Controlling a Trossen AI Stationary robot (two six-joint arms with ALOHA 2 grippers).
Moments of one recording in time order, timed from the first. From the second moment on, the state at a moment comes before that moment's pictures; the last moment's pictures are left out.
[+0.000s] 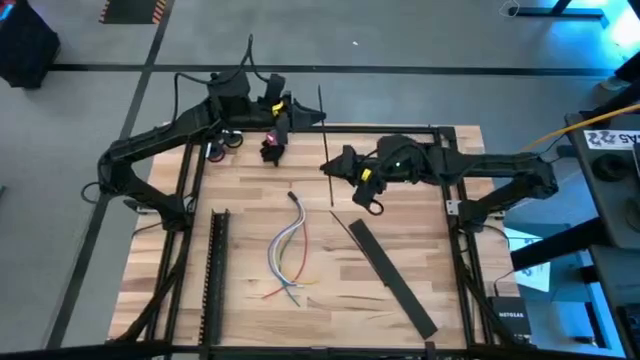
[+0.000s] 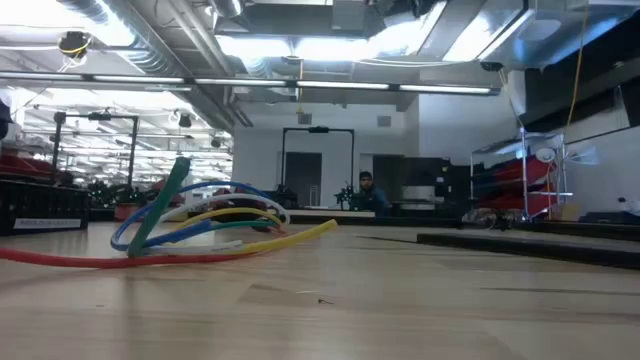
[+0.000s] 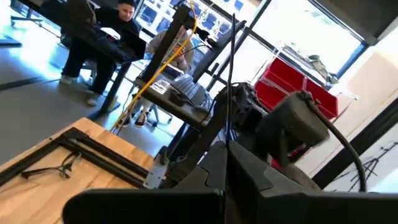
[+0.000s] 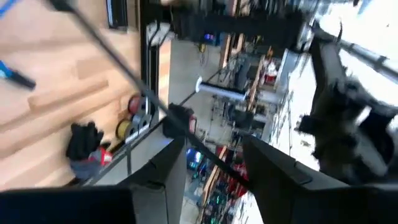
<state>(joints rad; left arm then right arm) 0.37 1.43 1.58 -0.12 0.31 -0.56 0.01 1.39 1.35 -0.28 0.09 -1.68</state>
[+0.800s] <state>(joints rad) 0.40 1.42 1.58 -0.13 0.33 -0.09 0.02 1.39 1.35 -0.13 0.02 -0.44</state>
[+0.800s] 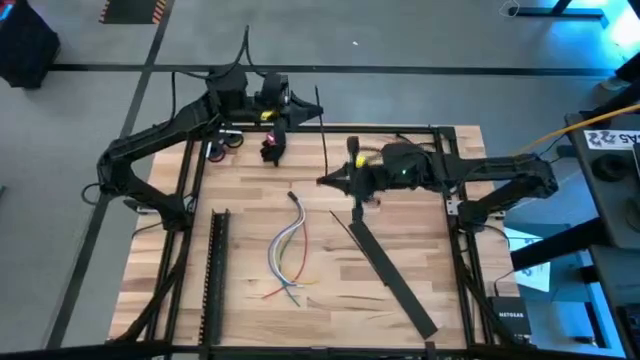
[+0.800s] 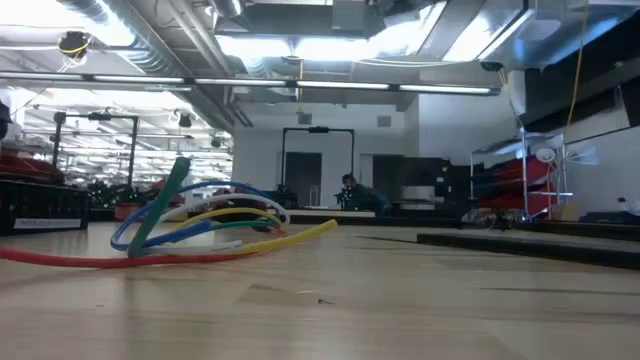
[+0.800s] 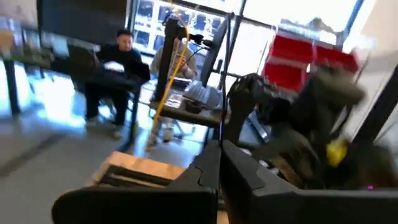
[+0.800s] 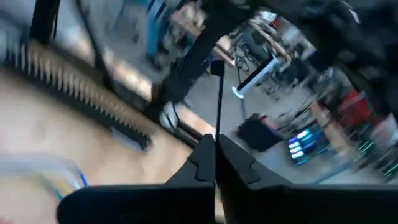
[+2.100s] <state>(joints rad) 0.22 1.42 1.58 -0.30 -0.17 0.82 -0.27 1.35 1.35 -0.02 -0.48 0.48</state>
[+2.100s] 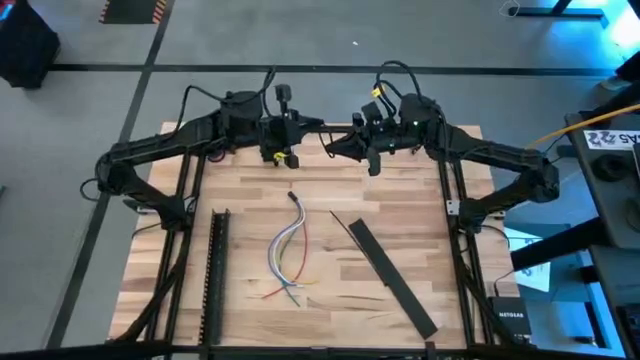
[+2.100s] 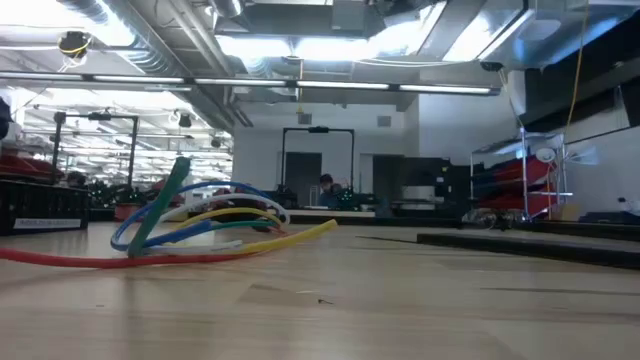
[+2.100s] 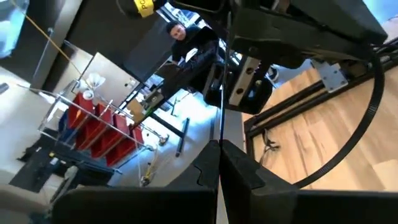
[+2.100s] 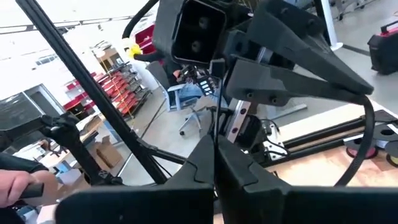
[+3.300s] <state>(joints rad) 0.20 1.42 1.58 -0.30 -0.17 0.94 -0.26 1.37 1.35 0.05 -0.50 0.69</state>
